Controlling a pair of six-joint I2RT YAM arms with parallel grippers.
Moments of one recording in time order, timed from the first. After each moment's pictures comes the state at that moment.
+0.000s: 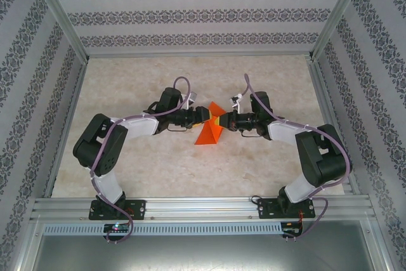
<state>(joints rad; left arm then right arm) -0.49 1.78 0.95 0.22 0.70 -0.85 0.30 1.59 0.70 0.22 -0.96 0.70</state>
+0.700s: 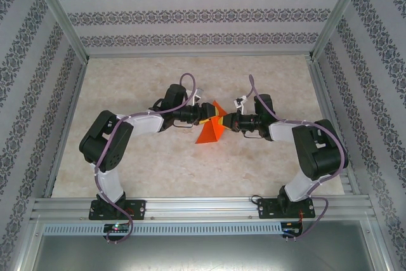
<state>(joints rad) -0.51 1.85 1.03 0.27 0.77 -0.90 0.24 1.67 0.65 0.34 -0.99 0.77</state>
